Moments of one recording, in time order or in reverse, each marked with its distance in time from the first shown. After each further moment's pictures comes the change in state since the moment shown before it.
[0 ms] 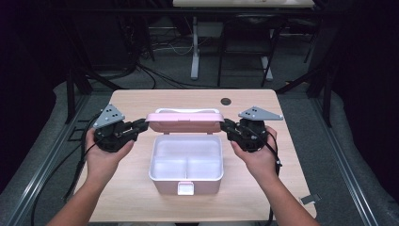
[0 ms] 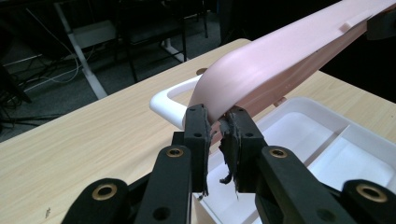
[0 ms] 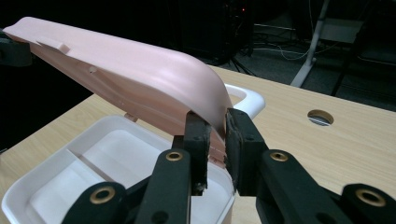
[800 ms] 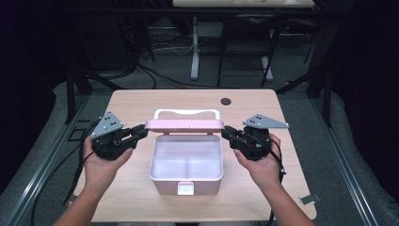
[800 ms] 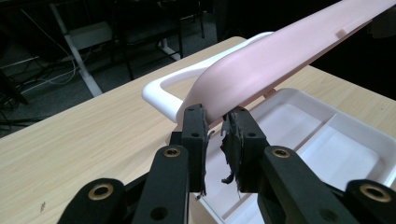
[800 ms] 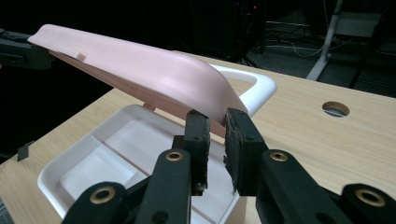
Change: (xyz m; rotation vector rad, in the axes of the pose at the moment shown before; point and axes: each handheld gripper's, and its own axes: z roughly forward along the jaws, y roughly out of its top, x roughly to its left) left arm -0.010 -0.012 -0.009 -0.006 -0.013 0.008; right arm 0.005 -0.013 -0.016 0.001 0.038 0.025
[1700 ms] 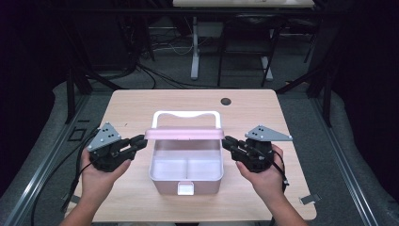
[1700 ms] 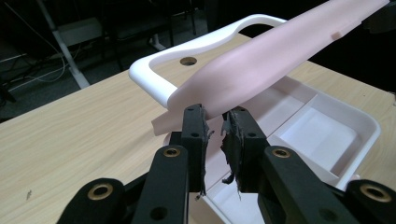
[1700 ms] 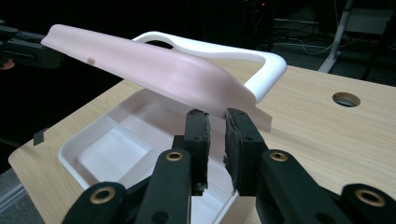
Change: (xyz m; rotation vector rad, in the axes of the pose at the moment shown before) left arm -0.009 -0.020 -0.011 0.005 -0.034 0.004; right arm 0.008 -0.020 -0.014 0.004 0.041 -0.007
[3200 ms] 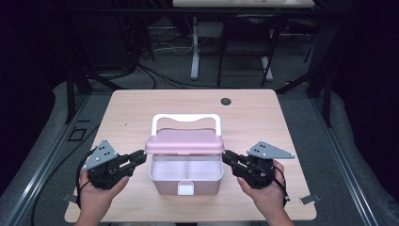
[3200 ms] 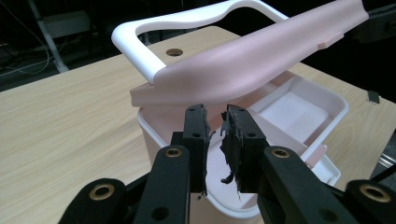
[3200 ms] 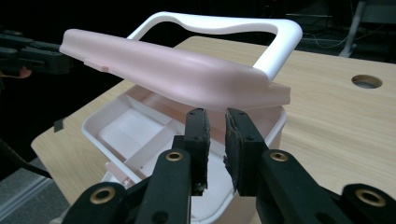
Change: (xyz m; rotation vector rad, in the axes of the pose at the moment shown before) left arm -0.016 -0.036 -0.011 -0.027 -0.040 -0.058; right arm 0.009 -0.033 -0.011 -0.007 0.045 0.024
